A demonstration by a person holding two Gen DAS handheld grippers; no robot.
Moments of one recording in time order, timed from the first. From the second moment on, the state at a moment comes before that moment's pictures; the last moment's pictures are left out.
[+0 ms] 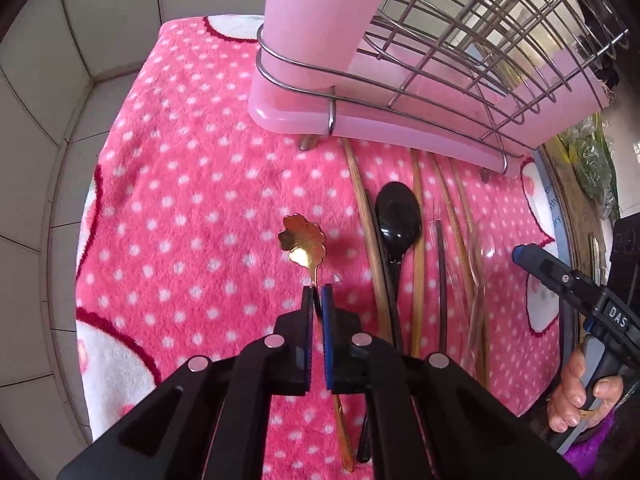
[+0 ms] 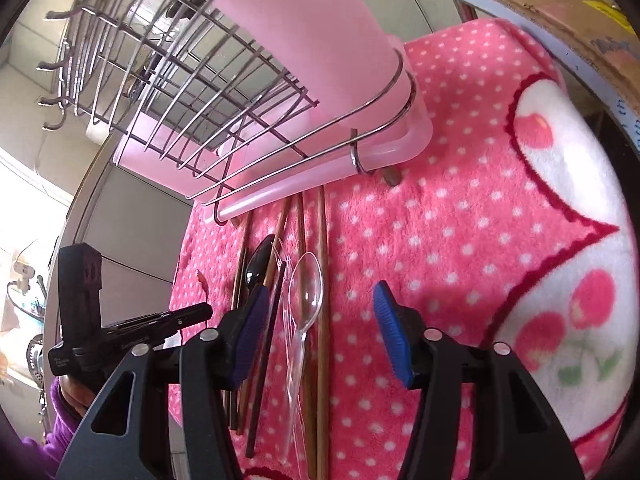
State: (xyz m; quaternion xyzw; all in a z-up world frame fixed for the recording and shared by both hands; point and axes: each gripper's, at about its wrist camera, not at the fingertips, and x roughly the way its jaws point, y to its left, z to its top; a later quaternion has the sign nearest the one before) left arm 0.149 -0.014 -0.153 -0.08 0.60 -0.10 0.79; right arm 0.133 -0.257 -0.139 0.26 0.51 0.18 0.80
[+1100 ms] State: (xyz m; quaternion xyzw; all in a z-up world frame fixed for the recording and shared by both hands) left arm 0.105 0.051 -0.062 -0.16 0.43 -0.19 0.87; right arm 0.087 -0.265 -0.047 0.23 0.37 0.16 0.89
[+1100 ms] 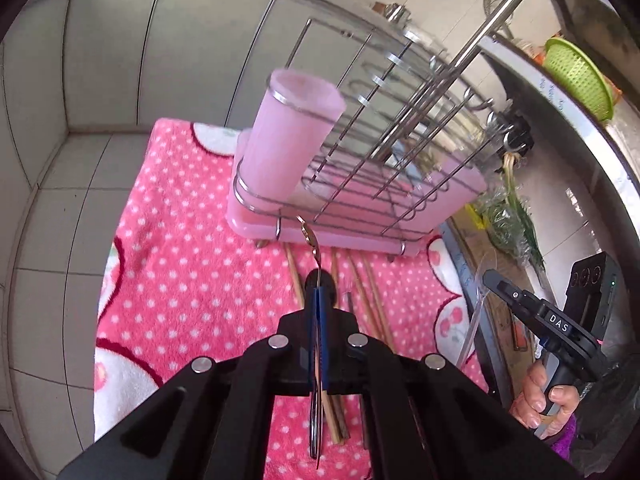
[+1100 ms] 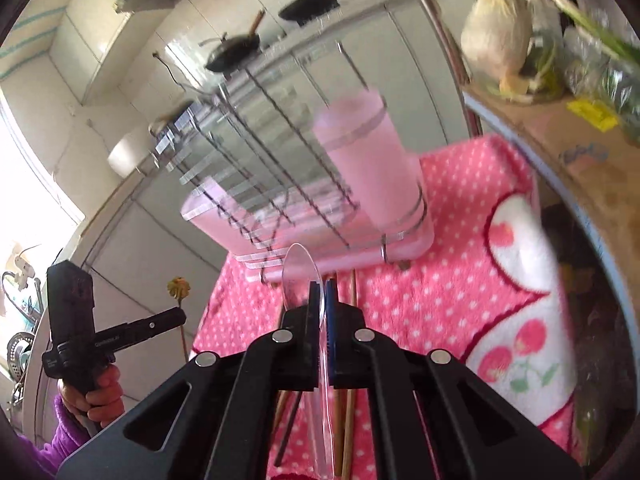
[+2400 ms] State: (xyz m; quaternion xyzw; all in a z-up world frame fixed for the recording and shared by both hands) left arm 0.214 0.046 0.013 -0.10 0.18 -0.13 0.97; right arm 0.210 -0.292 0.017 0.15 0.21 0.08 0.96
